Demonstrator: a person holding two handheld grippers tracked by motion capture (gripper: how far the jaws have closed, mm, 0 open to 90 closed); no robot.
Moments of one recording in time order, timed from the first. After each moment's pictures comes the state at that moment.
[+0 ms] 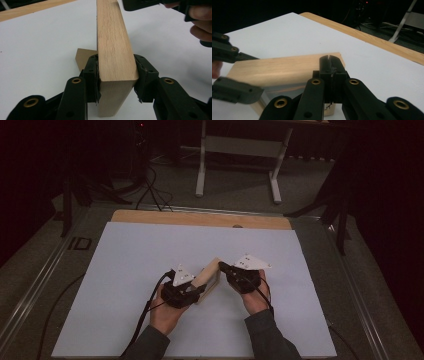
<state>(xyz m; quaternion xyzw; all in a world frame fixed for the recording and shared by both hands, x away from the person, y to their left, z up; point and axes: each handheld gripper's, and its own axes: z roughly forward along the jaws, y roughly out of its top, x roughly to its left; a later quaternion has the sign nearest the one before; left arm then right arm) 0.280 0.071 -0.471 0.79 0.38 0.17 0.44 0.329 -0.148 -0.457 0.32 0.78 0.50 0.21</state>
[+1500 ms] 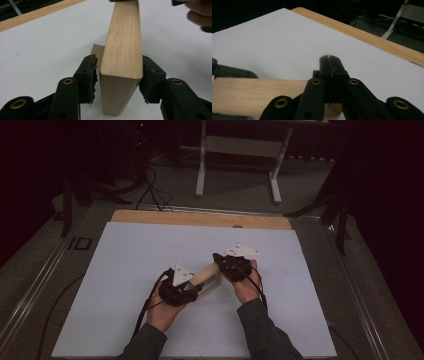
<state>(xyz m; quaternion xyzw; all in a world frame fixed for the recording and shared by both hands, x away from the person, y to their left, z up) 0.285 0.077 -0.475 0.80 0.37 0.21 0.42 0.355 -0.125 -0.450 0.34 0.79 0.47 0.21</state>
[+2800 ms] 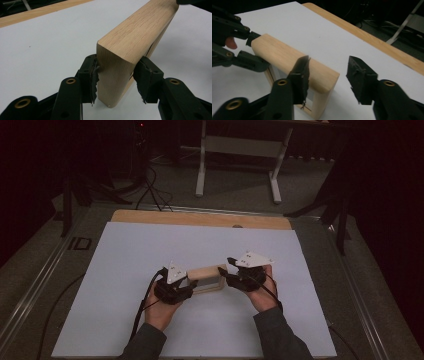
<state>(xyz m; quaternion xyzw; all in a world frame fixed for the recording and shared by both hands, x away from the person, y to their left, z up) 0.290 0.089 -0.480 0.78 0.41 0.21 0.43 0.328 -0.158 -0.439 0.28 0.82 0.46 0.22</state>
